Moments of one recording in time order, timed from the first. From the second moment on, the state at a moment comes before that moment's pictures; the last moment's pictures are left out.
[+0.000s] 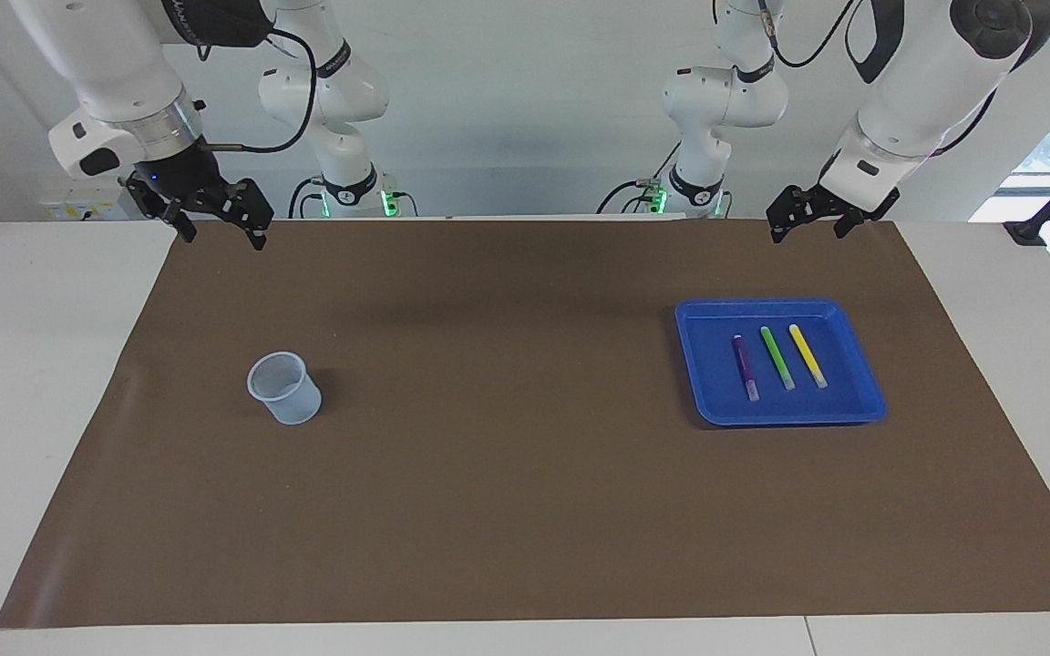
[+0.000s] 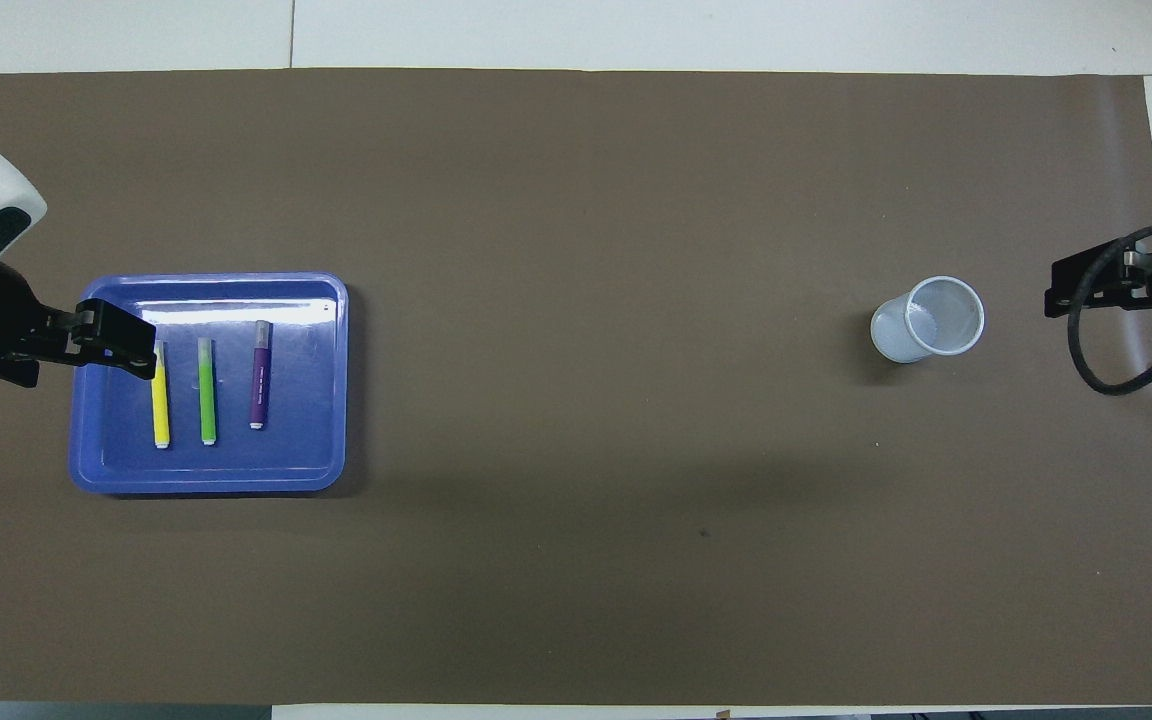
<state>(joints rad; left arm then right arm) -0.24 -0.01 0.08 -1.60 0.00 1.41 -0.14 0.02 -0.01 -0.02 -1.55 -0.01 1.49 0.16</state>
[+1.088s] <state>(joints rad) -0.22 -0.01 0.08 -1.58 -0.02 1.41 -0.14 0.02 -0.01 -0.02 -1.55 -0.01 1.49 0.16</state>
